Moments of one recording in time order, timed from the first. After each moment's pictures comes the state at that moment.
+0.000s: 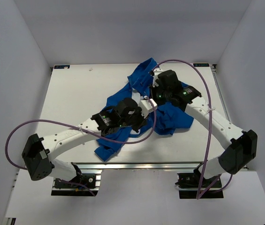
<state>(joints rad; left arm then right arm) -0.98 1.41 1.15 -0.32 0.10 0.02 0.63 1.46 1.41 -0.66 -0.05 0.23</state>
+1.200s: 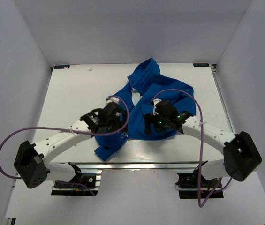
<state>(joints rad) -0.85 1.26 0.98 -0.67 -0.27 -0.63 0.69 1.34 0.87 -0.44 -0.13 0.29</state>
